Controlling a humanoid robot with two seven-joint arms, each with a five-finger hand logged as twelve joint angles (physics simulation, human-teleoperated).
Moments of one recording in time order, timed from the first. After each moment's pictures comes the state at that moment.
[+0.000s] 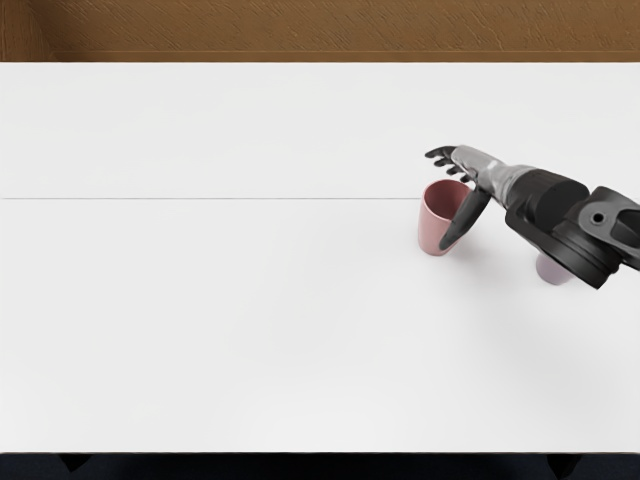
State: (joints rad) left arm 0.08 0.00 -0.08 -0.35 0.13 0.25 0.25; right arm 1.13 -0.68 0.14 1.58 -0.79 -0.32 -0.59
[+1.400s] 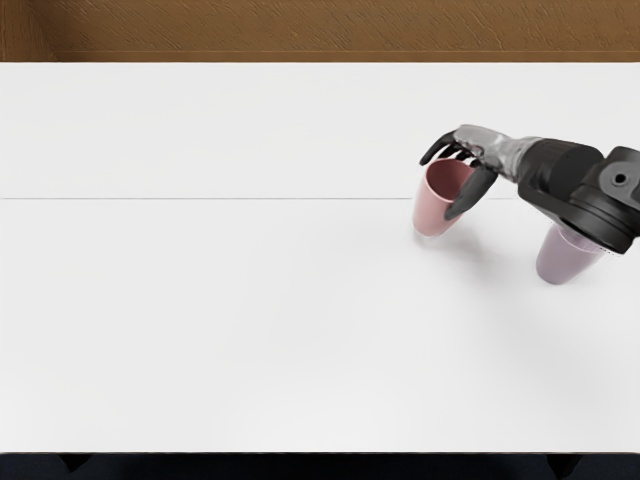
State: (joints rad) left arm 0.08 0.00 -0.08 -0.35 0.13 0.25 0.25; right arm 1.21 -0.71 0.19 1.55 -0.78 -0.14 -0.61
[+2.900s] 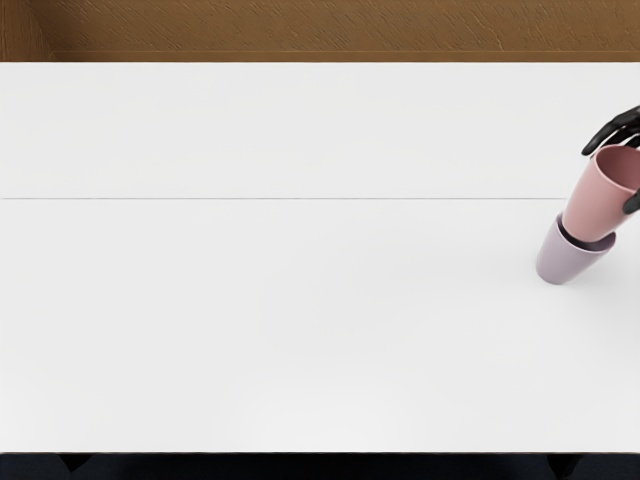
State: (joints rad) left arm 0.08 0.00 -0.08 -0.35 0.13 0.25 0.25; right arm 1.30 -1.24 0.29 1.57 -0.55 0.38 -0.61
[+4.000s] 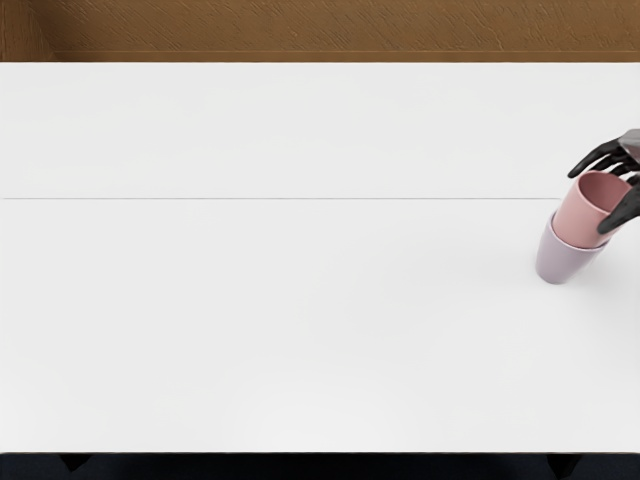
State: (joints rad) left arm 0.08 0.00 -0.08 -0.35 0.13 0.25 0.25; right arm 1.17 -1.16 0.28 1.56 -0.57 0.20 -0.61
